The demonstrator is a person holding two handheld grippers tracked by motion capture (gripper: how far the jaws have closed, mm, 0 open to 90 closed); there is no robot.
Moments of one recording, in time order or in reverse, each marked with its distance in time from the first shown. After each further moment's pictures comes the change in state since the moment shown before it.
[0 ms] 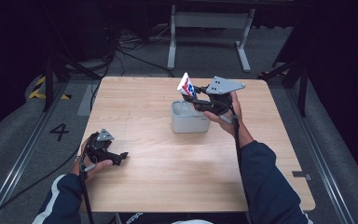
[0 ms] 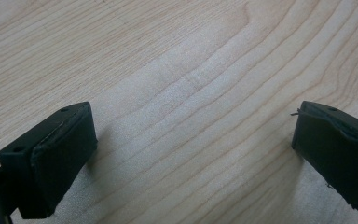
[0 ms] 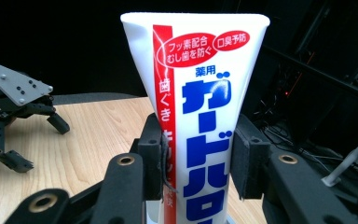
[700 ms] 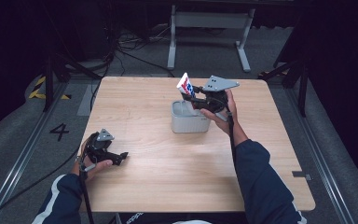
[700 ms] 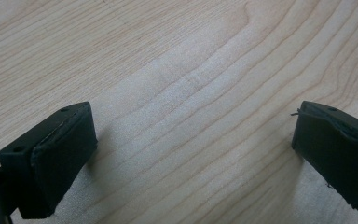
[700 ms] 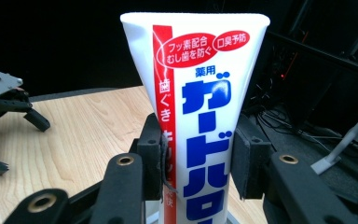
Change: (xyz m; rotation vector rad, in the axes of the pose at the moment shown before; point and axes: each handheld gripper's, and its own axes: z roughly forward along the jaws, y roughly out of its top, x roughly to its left) left arm 0.000 0.000 0.000 0.000 0.000 -0.001; right arm -0.011 -0.019 0.020 0.038 -0.034 0.072
